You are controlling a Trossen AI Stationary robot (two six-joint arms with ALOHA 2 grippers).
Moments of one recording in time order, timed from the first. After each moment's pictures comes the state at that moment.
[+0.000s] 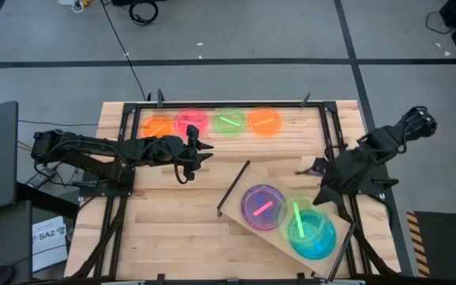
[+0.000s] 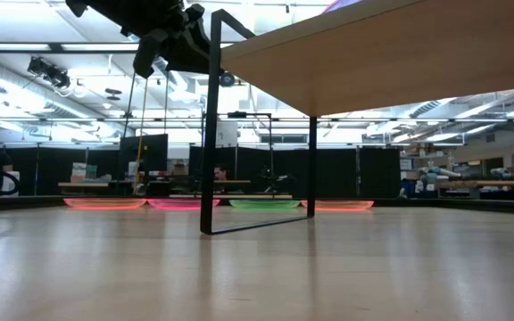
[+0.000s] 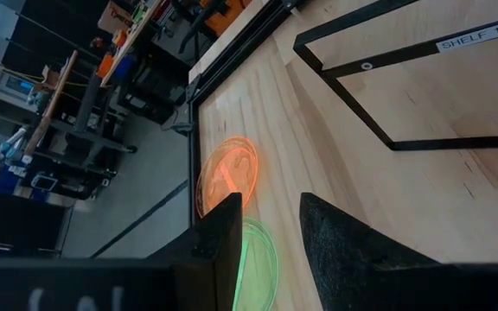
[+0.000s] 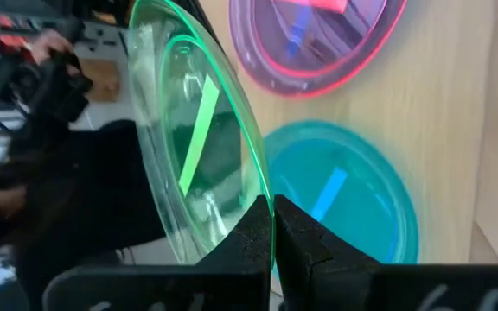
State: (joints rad) left arm 0.00 1.21 0.81 -0.01 -0.32 0.76; right arm 0.53 0.89 1.09 -0.94 -0.18 1.29
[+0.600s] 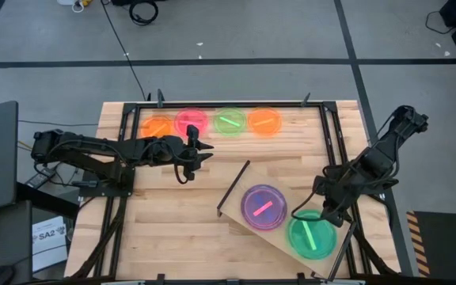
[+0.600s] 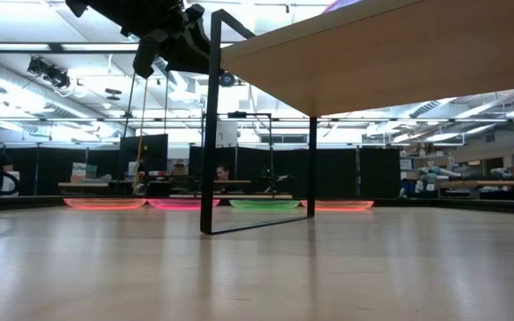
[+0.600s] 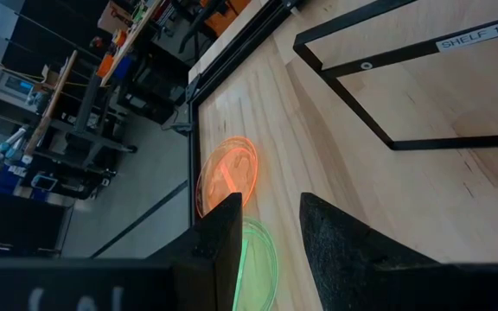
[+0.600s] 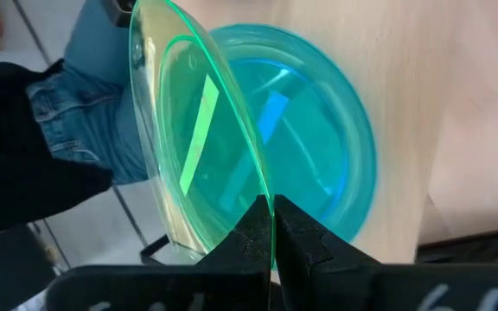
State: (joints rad) left arm 0.00 1.21 0.81 -0.02 -0.32 0.76; right arm 0.73 1.03 1.09 -1.07 -0.13 1.37
